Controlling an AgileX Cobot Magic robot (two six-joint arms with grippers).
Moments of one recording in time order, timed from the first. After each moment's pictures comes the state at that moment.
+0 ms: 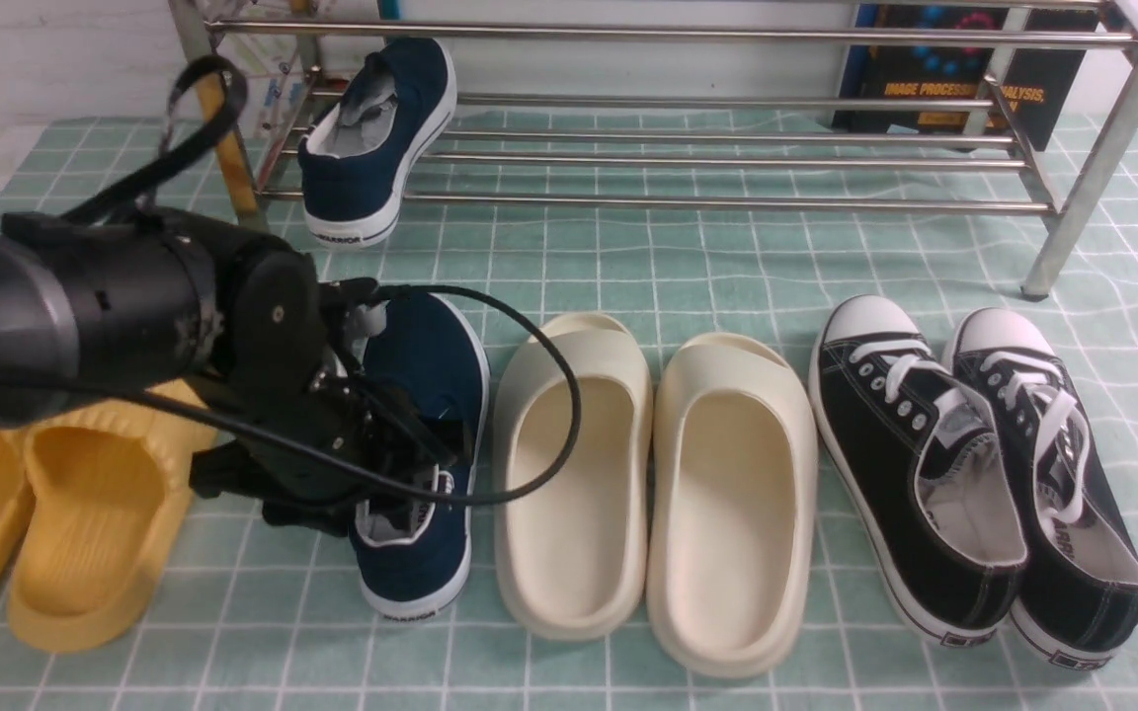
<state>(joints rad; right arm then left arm) -0.11 -0.01 0.02 -0.03 0.38 0.02 -0.39 1.66 -1.02 -0.02 0.70 -0.48</state>
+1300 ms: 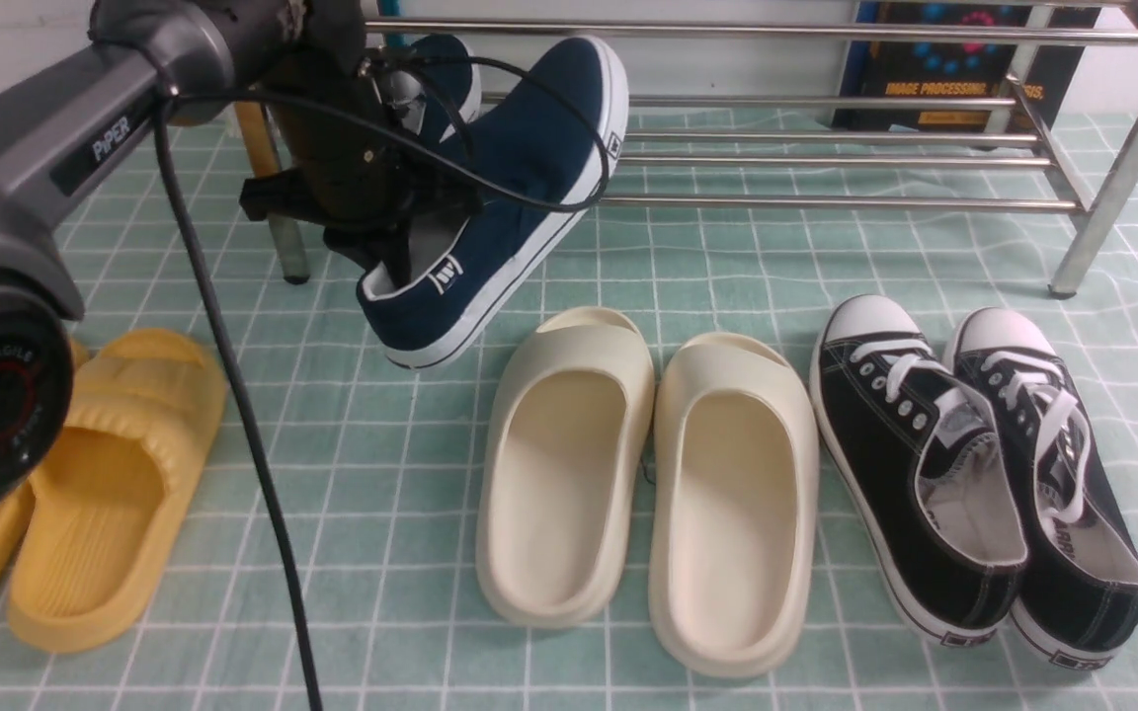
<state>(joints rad) -0.11 -0.01 0.02 -0.03 0.38 0.02 -0.26 2.13 -2.04 -0.05 1.24 -0.22</state>
